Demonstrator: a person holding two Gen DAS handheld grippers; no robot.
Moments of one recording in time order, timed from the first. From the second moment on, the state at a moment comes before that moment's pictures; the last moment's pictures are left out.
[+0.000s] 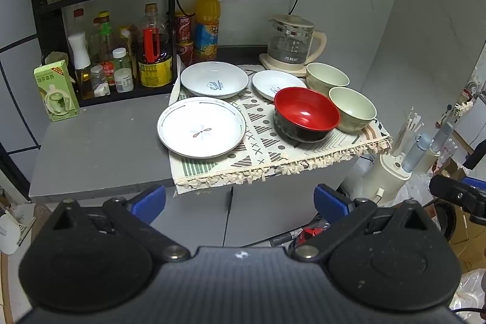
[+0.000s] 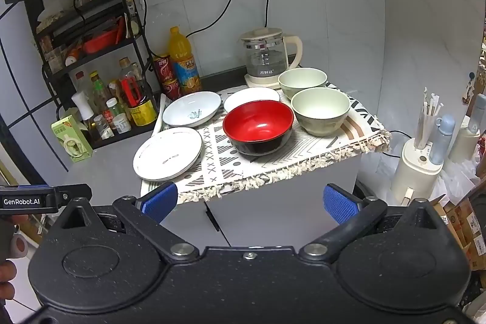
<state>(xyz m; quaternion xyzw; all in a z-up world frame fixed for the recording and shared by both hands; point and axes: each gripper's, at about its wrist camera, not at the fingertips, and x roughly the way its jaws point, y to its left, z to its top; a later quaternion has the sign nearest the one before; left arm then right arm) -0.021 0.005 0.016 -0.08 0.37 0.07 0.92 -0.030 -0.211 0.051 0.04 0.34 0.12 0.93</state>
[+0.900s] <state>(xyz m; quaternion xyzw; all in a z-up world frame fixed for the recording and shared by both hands) -0.016 0.019 0.019 -0.08 0.37 0.07 0.92 -0.026 -0.206 0.050 0.04 0.34 0.12 0.93</state>
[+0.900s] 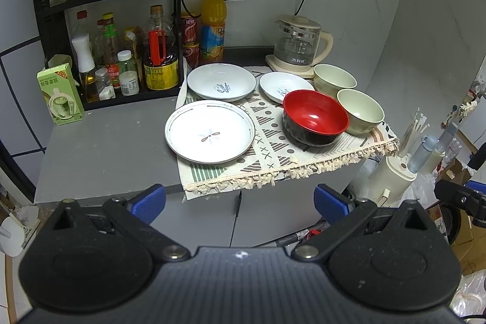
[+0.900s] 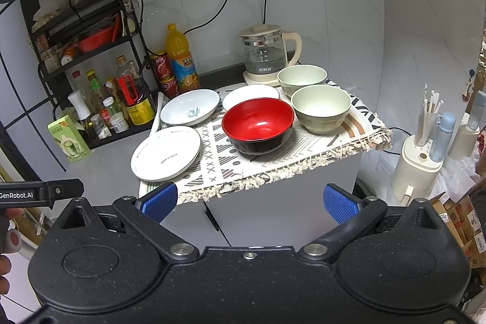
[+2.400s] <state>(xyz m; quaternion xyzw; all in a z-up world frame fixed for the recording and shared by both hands) 0.176 0.018 -0.028 -0.08 0.44 0.03 0.89 0.134 -0.226 0.006 0.02 0.36 0.05 0.93</state>
